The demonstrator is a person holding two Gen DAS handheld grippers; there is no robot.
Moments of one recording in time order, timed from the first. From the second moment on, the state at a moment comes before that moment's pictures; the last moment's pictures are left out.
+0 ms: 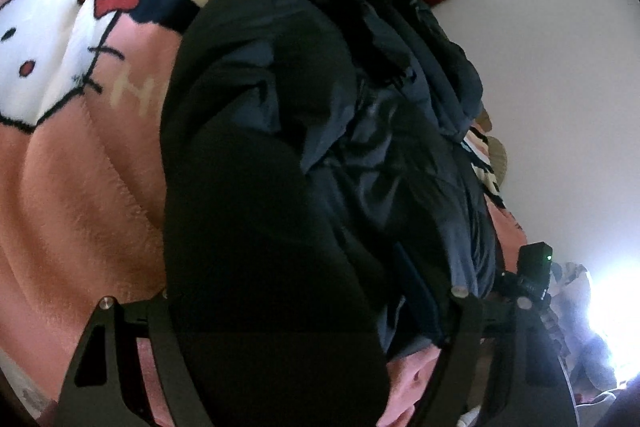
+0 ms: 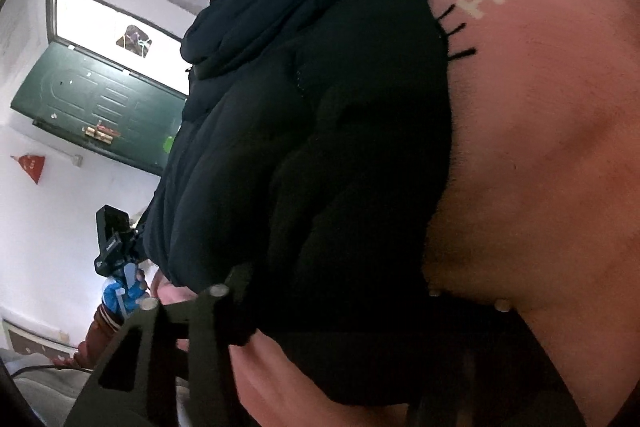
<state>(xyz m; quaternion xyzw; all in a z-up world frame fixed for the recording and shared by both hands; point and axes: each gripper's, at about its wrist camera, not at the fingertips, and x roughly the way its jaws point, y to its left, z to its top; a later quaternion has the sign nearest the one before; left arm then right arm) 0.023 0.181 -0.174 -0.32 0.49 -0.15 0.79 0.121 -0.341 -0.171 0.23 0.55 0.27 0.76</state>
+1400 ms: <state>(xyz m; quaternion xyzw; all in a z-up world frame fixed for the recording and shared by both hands) 0.290 0.223 -0.014 -0.52 0.28 -0.17 0.78 0.340 -0.368 -0.045 0.43 0.33 0.27 0.80</state>
